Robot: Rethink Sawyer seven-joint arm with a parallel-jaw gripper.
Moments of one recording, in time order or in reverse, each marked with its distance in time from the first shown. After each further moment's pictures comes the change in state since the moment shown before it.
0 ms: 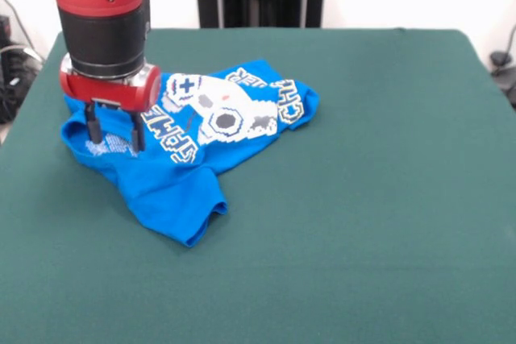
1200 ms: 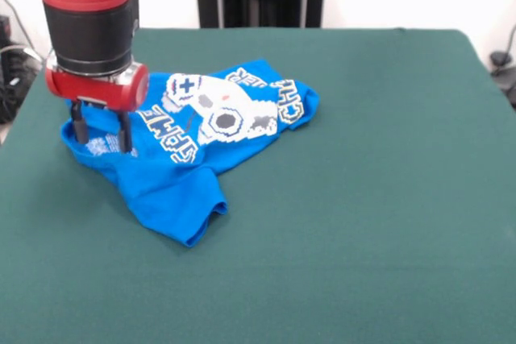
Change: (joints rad) arm -0.009 -0.002 0.000 -0.025 0.003 0.000 0.000
